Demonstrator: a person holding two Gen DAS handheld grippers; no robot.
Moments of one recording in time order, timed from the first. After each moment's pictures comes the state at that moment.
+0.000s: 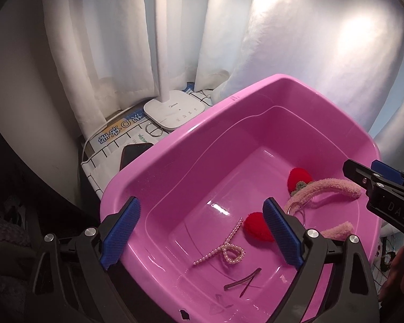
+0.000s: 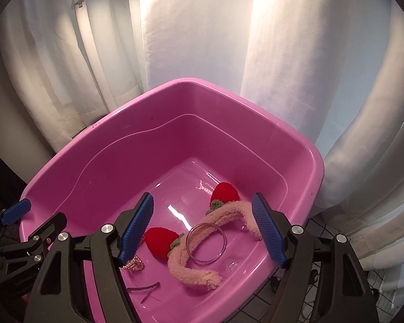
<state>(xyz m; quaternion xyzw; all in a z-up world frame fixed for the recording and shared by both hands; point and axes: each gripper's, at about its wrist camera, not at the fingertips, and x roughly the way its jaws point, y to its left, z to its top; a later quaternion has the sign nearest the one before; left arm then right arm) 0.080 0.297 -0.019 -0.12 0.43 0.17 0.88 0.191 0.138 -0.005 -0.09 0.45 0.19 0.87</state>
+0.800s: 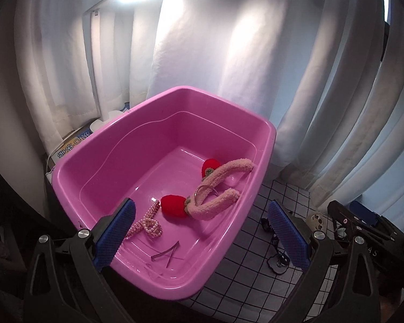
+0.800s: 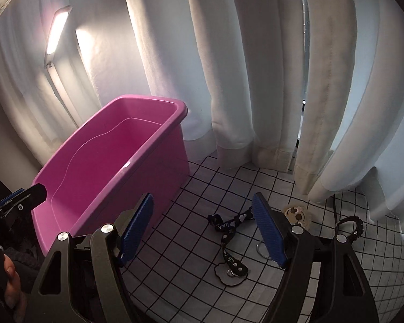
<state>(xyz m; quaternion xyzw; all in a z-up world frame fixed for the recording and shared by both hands) 0.026 0.164 0.036 -0.11 0.38 0.04 0.92 0.076 -0.053 0.013 0.03 0.42 0.10 0.90</state>
